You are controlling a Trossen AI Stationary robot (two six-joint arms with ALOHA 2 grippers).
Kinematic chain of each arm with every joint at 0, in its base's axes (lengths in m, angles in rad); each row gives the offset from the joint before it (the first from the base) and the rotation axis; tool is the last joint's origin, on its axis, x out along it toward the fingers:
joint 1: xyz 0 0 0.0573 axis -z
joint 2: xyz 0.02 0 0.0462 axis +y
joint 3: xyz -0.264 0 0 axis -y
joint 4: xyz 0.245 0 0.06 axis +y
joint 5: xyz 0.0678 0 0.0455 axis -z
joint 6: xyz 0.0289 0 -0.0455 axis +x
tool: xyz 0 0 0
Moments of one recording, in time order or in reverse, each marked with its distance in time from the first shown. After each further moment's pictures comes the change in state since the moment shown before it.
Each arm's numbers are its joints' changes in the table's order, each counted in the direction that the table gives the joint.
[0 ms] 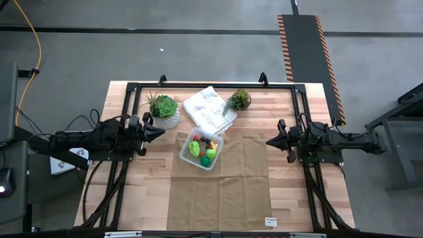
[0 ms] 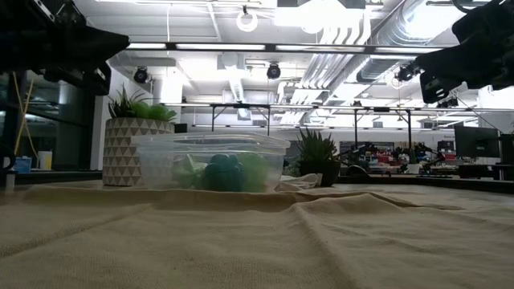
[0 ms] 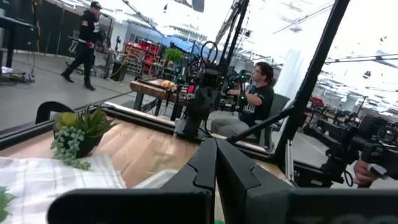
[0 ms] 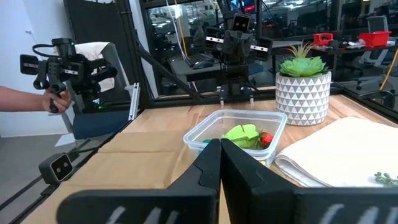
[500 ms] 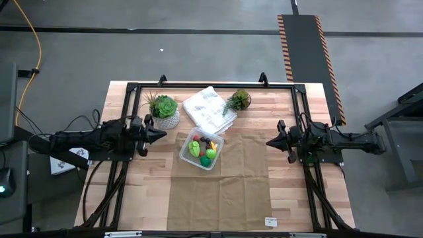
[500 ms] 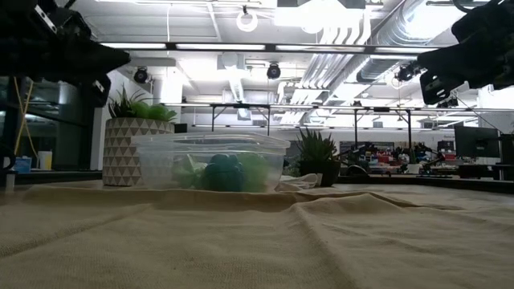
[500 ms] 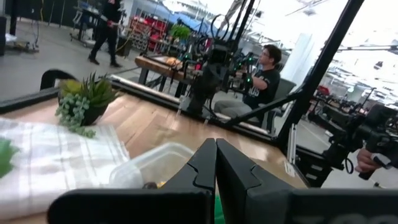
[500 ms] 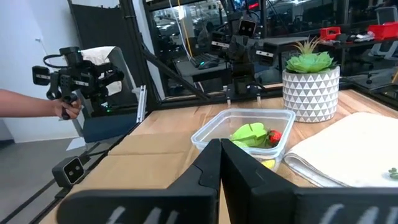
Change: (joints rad) left arm 0.000 0.000 0.000 0.093 -0.002 -0.052; right arm -0.002 0.000 0.000 -0.004 -0.021 0.044
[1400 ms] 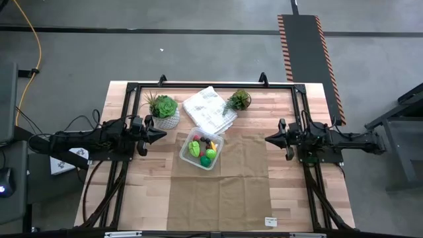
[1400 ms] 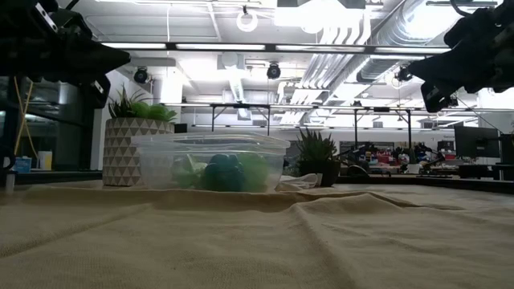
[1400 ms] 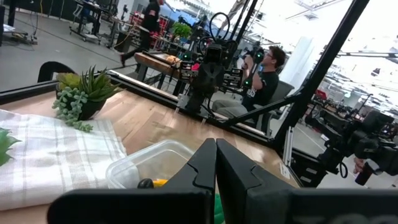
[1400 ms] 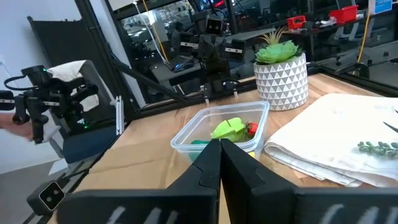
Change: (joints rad) left arm 0.000 0.000 0.000 0.009 0.000 -0.042; right arm 0.000 0.000 0.000 0.020 0.121 0.104
